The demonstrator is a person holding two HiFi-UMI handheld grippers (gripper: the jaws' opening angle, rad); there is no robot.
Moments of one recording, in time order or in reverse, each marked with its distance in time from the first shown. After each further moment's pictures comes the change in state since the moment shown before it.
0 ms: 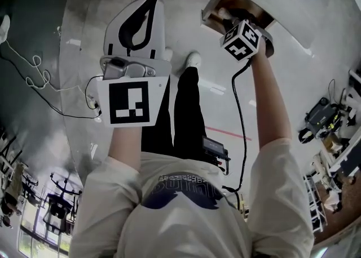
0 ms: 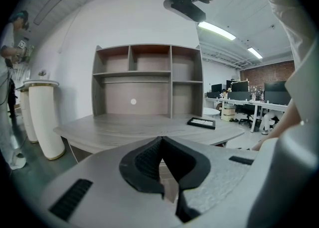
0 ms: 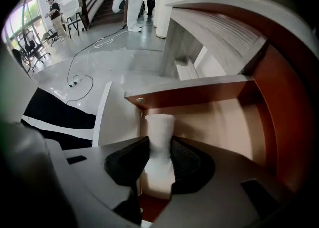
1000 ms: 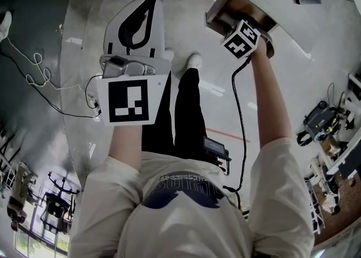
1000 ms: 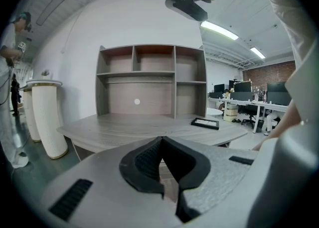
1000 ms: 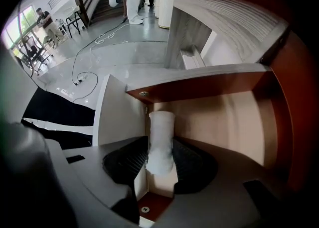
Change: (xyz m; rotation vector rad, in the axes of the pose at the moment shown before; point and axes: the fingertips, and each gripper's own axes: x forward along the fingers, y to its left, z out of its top) left arm -0.005 0.017 0.002 -0.017 0.001 0.027; right arm 0.011 0.013 -0.005 -0.005 0.099 0.084
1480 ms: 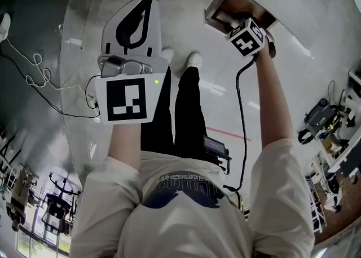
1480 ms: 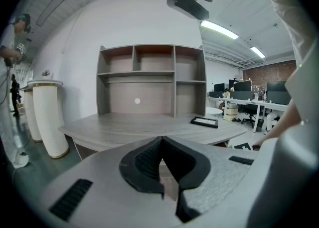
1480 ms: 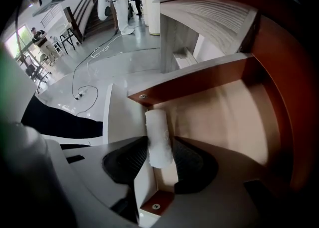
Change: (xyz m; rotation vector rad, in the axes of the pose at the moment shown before) left arm -0.005 -0.001 -0.005 0.007 0.005 0.002; right arm -0.012 0.000 -0.004 0.128 -0.062 0.046
